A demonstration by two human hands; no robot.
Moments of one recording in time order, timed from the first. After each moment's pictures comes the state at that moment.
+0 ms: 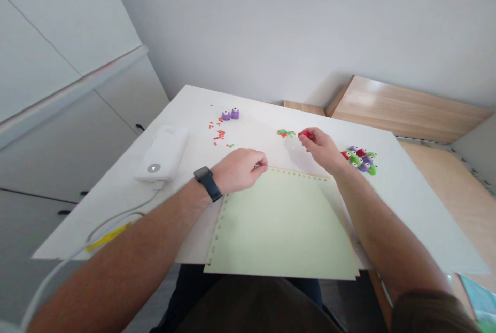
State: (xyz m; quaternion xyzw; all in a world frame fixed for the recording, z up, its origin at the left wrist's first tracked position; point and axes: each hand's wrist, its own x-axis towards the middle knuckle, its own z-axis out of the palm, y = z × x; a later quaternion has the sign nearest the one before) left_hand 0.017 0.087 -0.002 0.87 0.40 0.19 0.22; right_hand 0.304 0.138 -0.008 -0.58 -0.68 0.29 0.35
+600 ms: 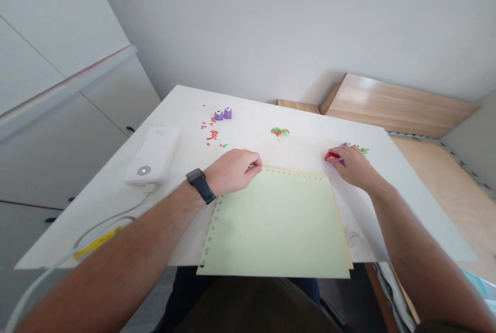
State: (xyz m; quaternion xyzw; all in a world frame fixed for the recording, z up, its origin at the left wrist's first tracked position) left_hand 0.018 0.085 -0.003 0.87 0.40 0.19 0.22; right_hand 0.422 0.088 -0.008 -0.61 -0.79 -0.03 0.07
